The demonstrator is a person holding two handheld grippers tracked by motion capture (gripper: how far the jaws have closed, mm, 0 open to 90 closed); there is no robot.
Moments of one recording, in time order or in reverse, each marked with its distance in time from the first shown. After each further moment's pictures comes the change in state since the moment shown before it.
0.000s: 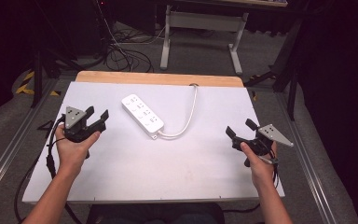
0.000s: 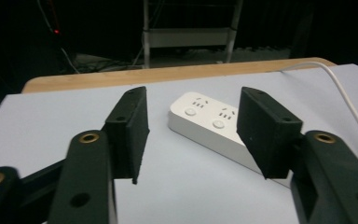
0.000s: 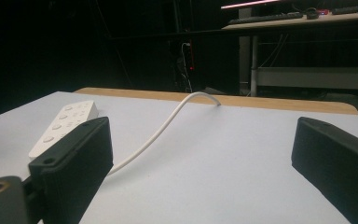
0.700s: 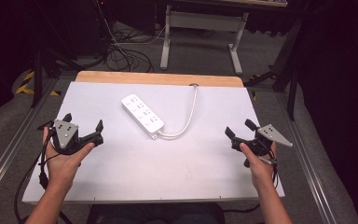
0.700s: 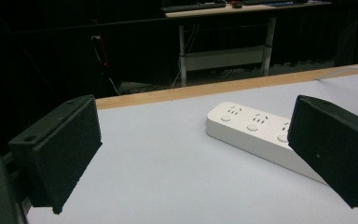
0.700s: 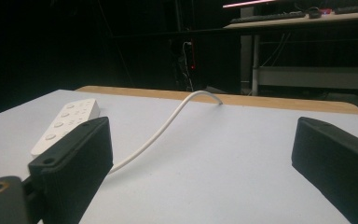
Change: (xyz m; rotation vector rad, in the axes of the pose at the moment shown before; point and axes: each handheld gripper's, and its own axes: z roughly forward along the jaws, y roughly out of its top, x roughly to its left) left arm -0.006 -0.015 -0.035 -0.096 0.144 0.074; right arm 0.002 -0.001 0.000 0.006 0.004 -0.004
